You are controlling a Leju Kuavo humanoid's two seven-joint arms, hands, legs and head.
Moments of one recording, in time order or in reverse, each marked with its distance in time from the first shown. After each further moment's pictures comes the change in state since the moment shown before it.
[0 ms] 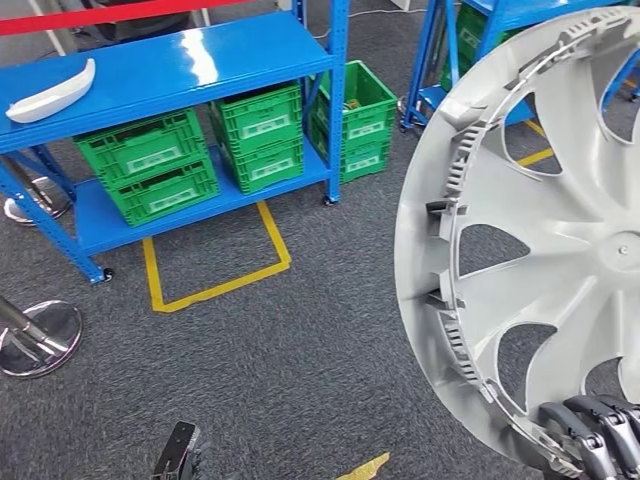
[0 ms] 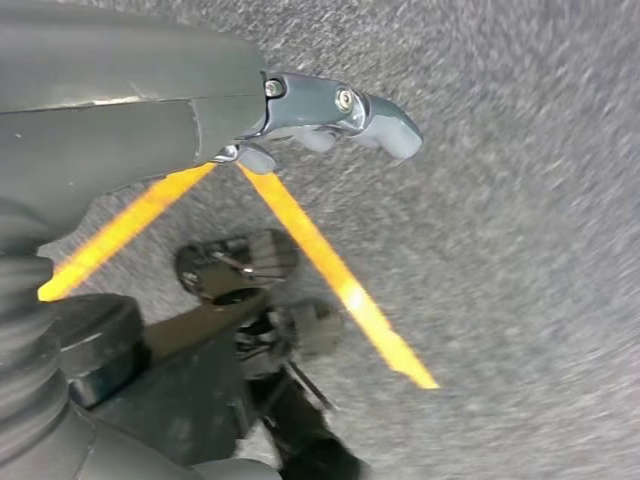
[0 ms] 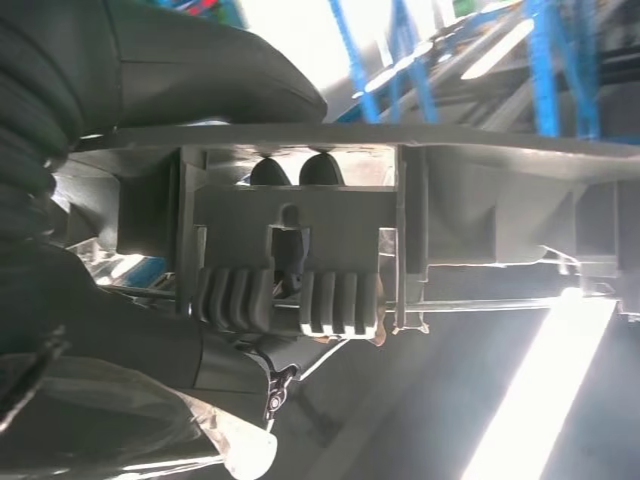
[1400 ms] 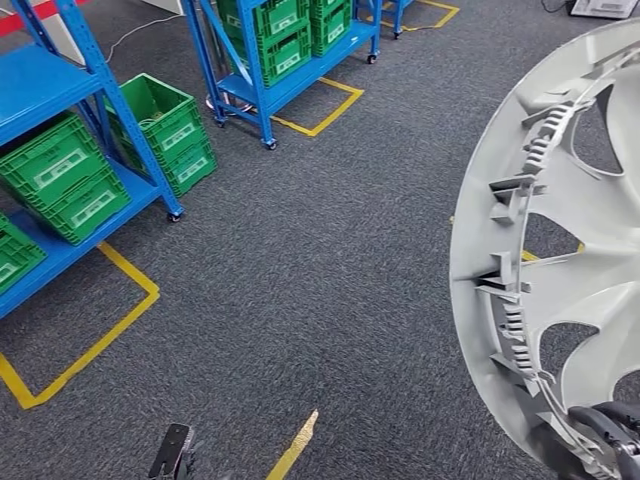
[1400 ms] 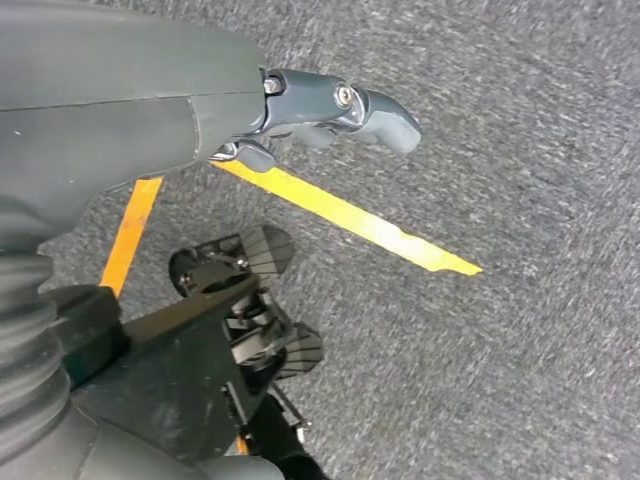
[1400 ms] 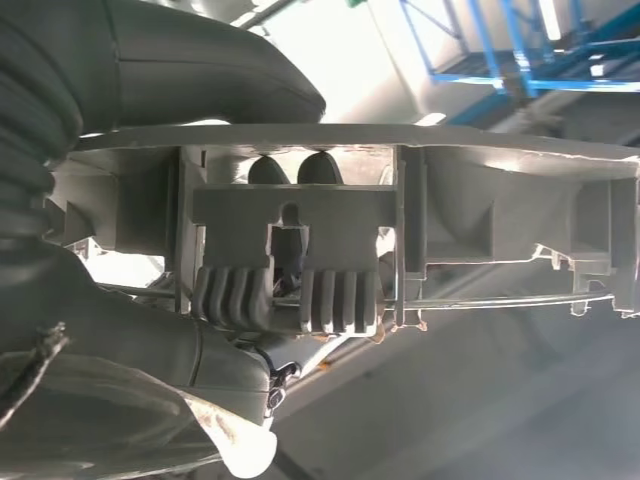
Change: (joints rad) left arm 0.003 -0.001 0.023 0.000 -0.016 0.000 -0.034; right arm 0.041 0.083 -0.042 -0.016 -0.077 -0.002 0.005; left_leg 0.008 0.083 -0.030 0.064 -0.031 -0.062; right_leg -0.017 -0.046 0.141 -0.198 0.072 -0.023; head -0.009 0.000
